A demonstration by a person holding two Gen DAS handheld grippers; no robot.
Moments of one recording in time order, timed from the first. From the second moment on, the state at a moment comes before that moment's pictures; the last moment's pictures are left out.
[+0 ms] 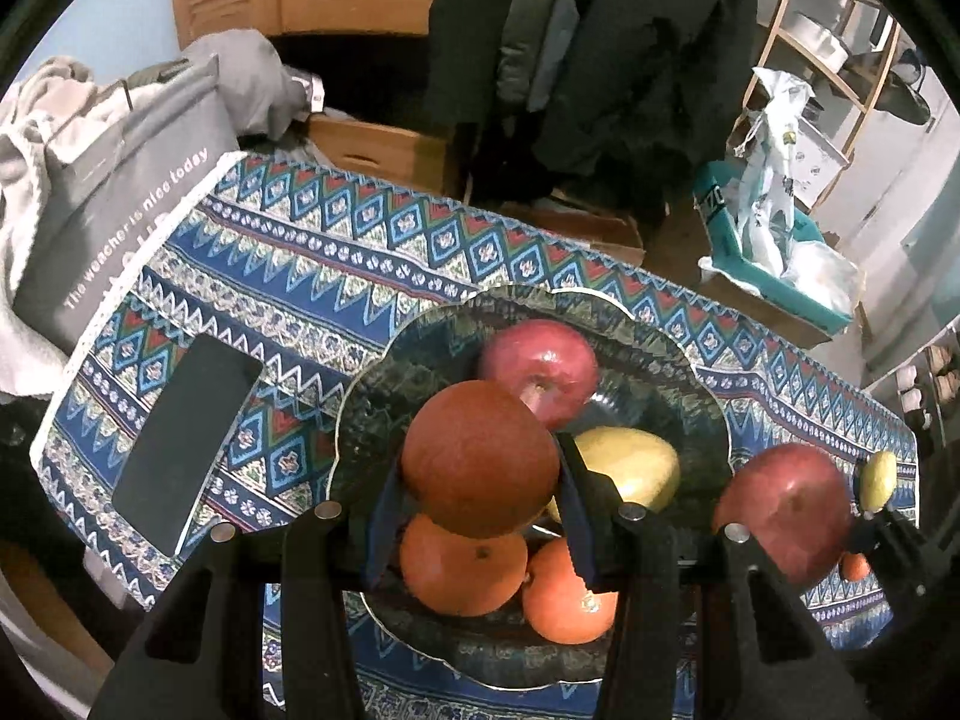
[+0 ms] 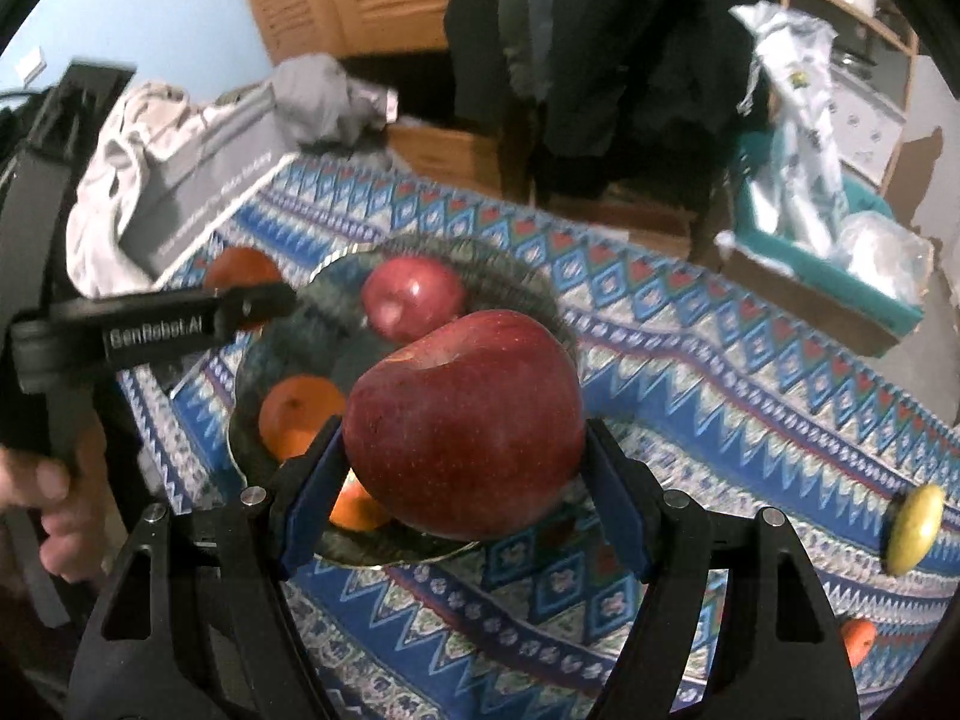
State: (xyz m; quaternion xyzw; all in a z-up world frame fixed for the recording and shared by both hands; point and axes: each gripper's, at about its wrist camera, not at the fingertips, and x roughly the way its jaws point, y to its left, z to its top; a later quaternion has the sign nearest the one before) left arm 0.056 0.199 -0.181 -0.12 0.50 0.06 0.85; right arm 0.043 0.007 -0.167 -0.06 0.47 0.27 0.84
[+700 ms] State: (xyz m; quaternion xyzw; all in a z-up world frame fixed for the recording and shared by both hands) left arm 0.052 0.208 -0.174 -0.13 0.50 0.07 0.85; right arm 0.046 0.022 -0.181 -0.07 0.48 0.28 0.83
